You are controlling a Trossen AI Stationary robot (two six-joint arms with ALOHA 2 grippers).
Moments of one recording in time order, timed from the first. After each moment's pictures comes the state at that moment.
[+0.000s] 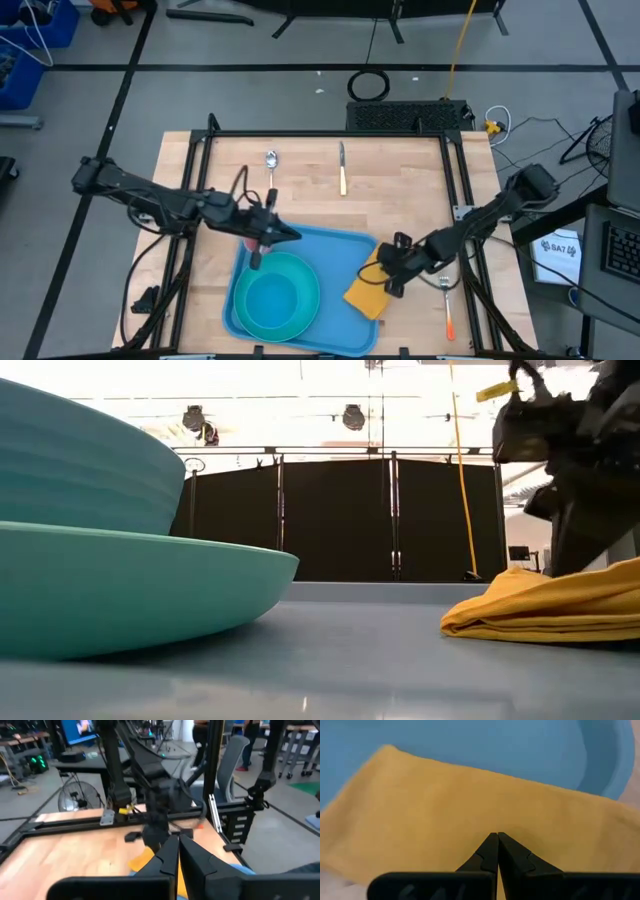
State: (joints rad) left arm -0.28 1.15 0.88 0.14 -0.09 0.00; right arm 0.53 1.47 0.72 -0.37 0.19 0.83
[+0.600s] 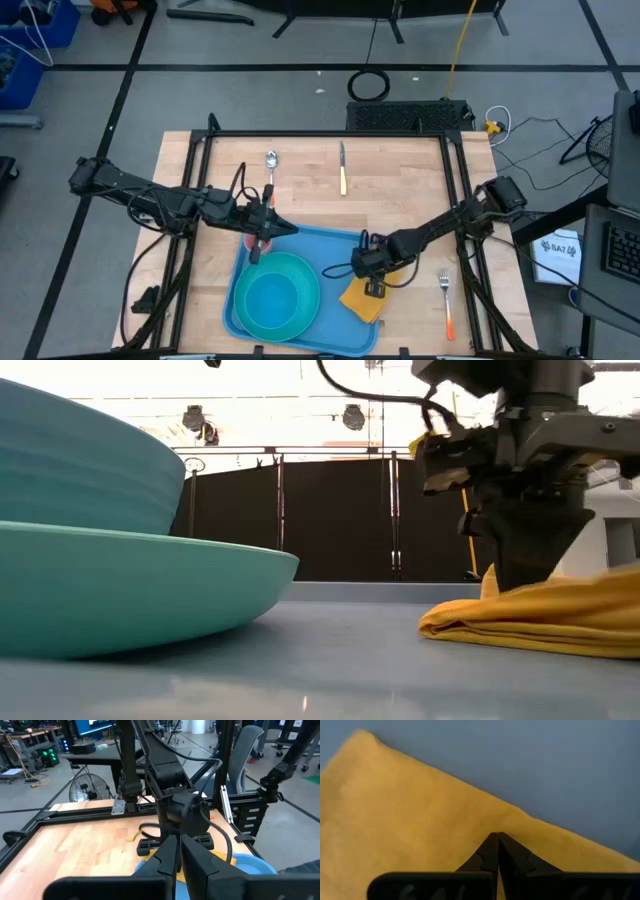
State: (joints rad) left arm -0.25 1.11 0.84 0.11 -0.11 0.00; right arm 0.37 1.77 1.01 -0.53 -0.03 0.57
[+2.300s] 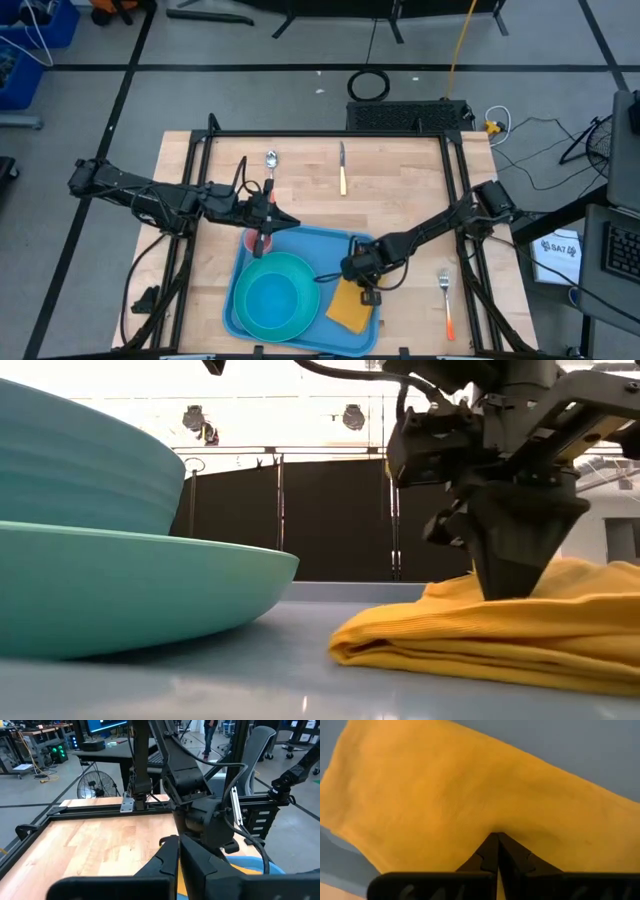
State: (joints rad) left arm -0.21 1.11 0.84 0.10 -0.10 -0.01; right arm 0.36 1.87 1.09 -0.45 -0.16 0.40
